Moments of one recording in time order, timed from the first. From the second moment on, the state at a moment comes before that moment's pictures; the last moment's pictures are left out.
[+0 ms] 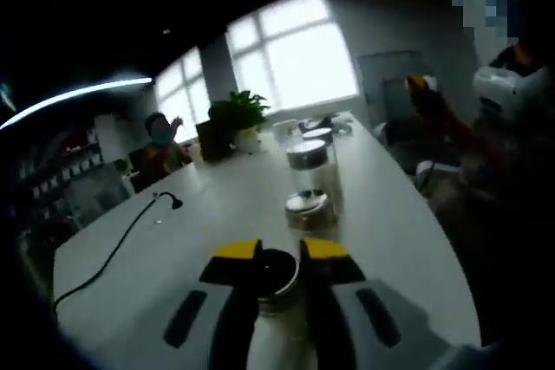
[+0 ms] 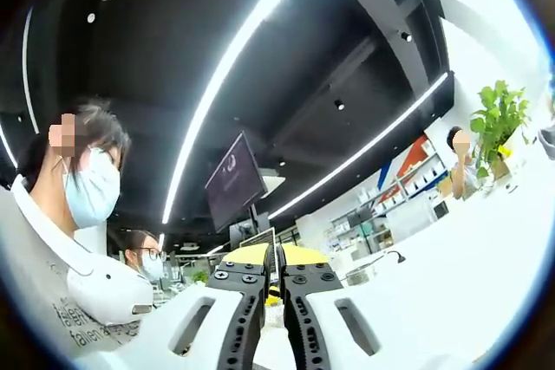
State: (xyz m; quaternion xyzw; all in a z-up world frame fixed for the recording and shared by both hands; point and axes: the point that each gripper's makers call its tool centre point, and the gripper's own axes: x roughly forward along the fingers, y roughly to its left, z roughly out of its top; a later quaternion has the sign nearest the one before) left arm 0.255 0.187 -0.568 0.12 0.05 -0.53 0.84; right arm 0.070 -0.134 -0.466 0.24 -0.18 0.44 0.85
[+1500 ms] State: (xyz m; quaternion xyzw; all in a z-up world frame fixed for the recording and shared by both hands) left arm 0.261 0.197 -0.582 0.00 0.04 -0.41 0.91; right arm 0.077 -0.144 -0.468 0.26 -0.18 0.42 0.85
